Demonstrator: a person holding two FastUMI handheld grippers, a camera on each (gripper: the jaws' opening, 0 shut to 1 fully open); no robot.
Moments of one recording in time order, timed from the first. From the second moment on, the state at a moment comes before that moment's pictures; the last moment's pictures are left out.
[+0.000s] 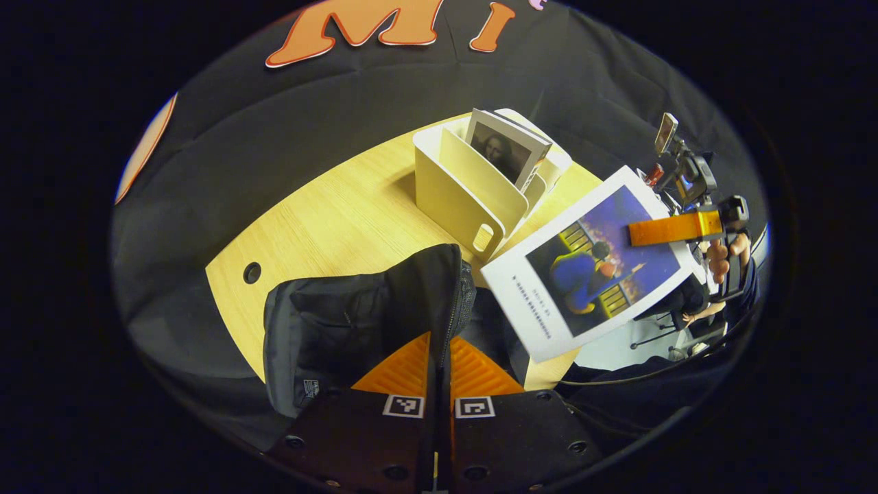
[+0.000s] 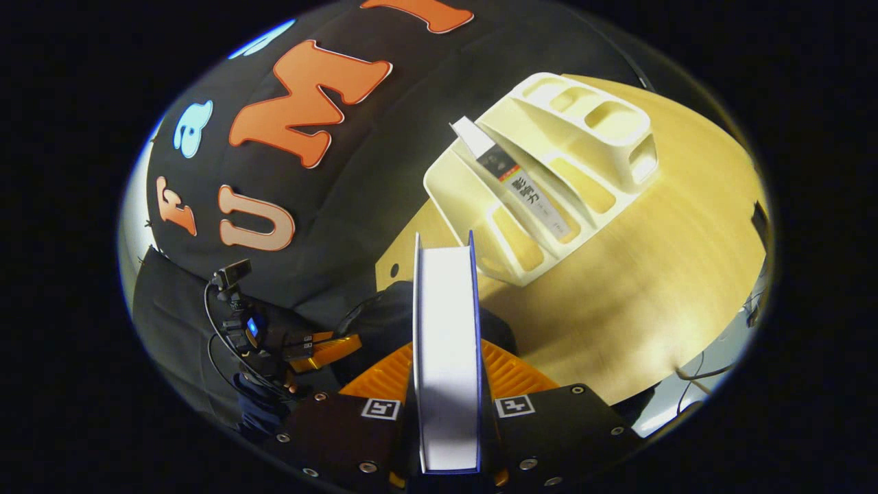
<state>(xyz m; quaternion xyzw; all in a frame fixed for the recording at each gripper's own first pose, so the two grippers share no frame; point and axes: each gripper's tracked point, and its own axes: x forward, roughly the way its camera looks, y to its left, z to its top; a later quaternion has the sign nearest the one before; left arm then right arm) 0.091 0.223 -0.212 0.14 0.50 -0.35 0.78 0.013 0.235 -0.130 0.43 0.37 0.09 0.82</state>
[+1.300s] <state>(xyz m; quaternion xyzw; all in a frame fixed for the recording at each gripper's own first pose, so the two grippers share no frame) 0.081 0.199 -0.199 0.10 0.48 -0.36 0.80 0.102 0.401 -0.243 0.55 0.30 0.10 0.78</state>
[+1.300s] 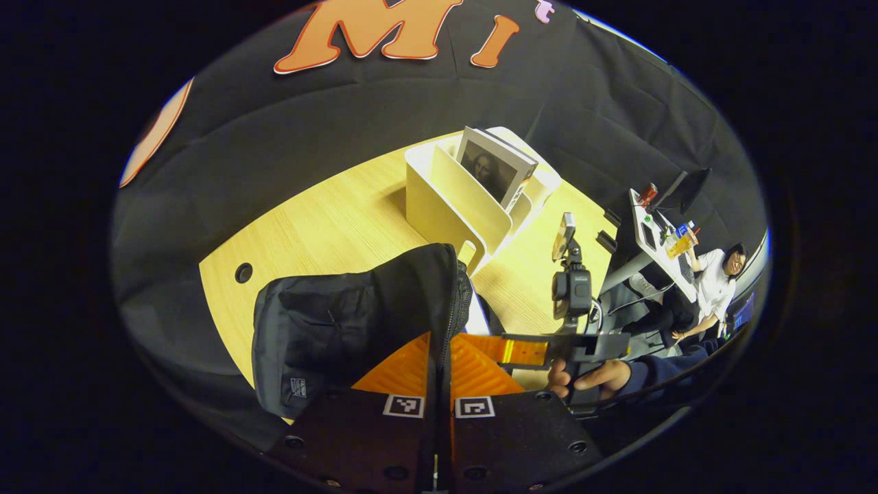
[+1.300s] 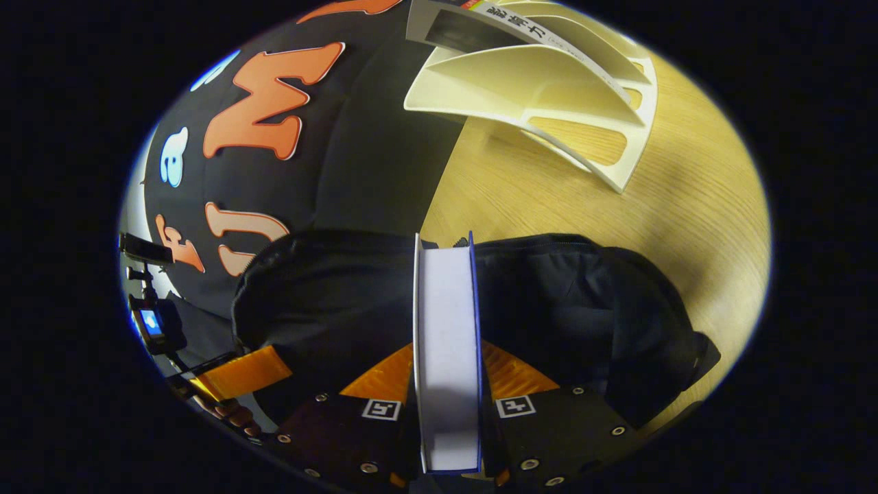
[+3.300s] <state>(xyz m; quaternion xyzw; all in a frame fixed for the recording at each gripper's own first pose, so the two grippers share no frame) 0.079 0.194 -0.197 0.05 0.52 -0.24 0.82 0.143 0.125 -0.110 0.04 0.49 0.10 0.87</state>
